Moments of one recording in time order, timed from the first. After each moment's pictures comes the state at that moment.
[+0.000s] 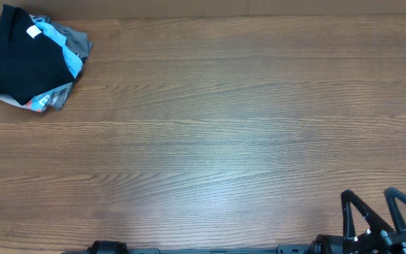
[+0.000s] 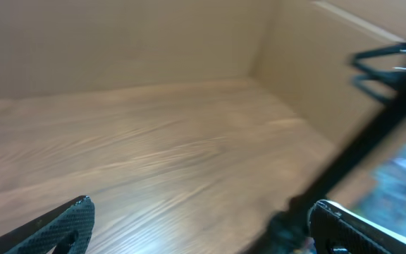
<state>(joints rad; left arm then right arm) -0.11 0.60 2.01 -1.69 0.50 -0.15 -0.12 0.58 1.68 -1.40 -0.37 0.38</state>
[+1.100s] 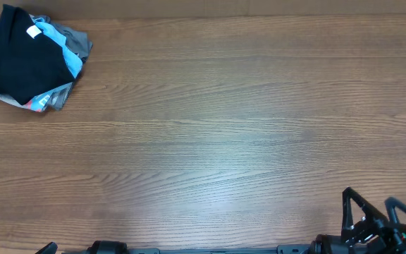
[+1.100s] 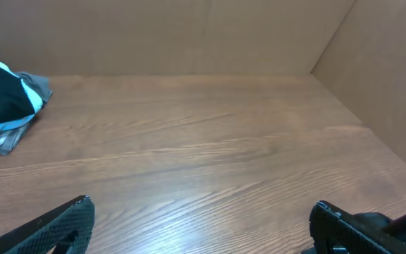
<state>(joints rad) -0.11 0.60 1.94 -1.69 0.29 -0.16 -0.12 0.59 1.63 -1.55 -0.25 0.39</state>
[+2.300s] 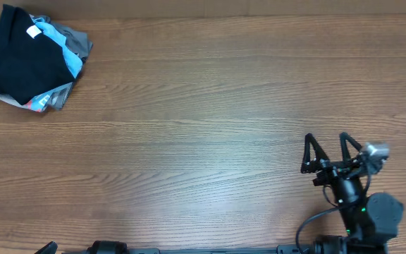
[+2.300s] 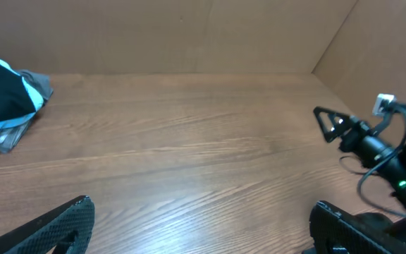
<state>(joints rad) -0.11 0.60 1.94 -1.69 0.29 -0.17 -0.09 0.21 0.30 -0.15 -0.30 0.36</state>
